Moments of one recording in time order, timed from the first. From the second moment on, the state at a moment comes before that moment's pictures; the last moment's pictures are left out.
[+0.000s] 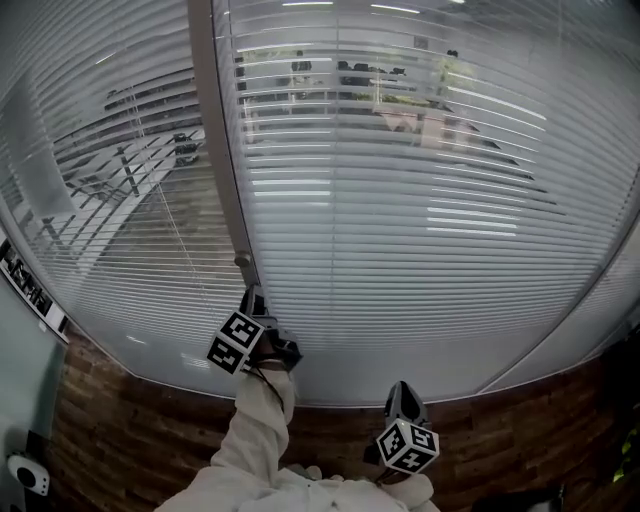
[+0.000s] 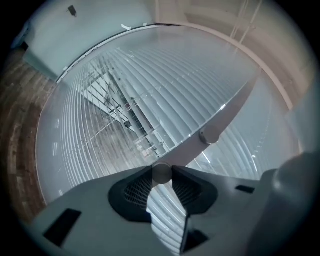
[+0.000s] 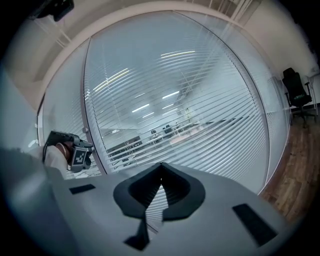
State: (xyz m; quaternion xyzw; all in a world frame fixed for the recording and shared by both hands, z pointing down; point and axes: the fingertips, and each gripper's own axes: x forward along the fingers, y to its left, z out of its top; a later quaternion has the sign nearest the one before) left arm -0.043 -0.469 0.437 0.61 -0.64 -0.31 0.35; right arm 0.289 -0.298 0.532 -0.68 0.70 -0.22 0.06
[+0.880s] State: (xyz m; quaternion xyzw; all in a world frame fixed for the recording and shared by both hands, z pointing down) left arm -0.042 -0.471 0.436 0.63 -0.59 -0.34 0.37; right arm 0.283 -0.310 0.536 -0.68 0.70 -0.22 0.06
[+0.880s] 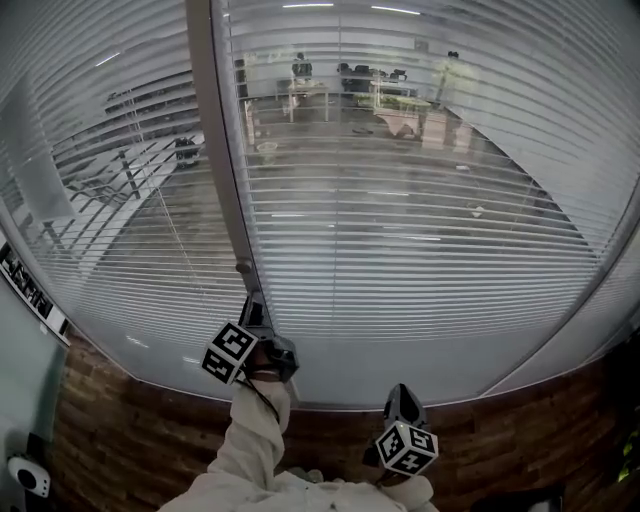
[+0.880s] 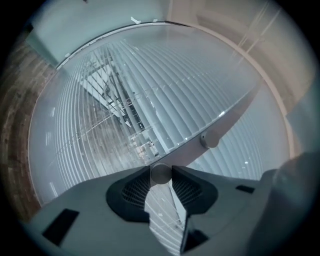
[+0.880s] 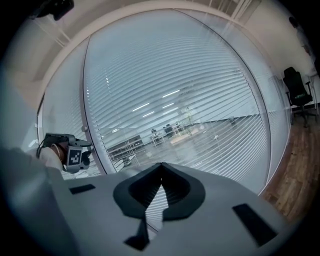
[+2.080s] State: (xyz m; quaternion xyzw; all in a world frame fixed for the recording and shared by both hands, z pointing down) left arm 0.117 -0.340 0.479 0.84 -0.54 0.02 0.04; right arm 0.223 -0.328 0.489 -0.63 0.77 -0.07 0.00
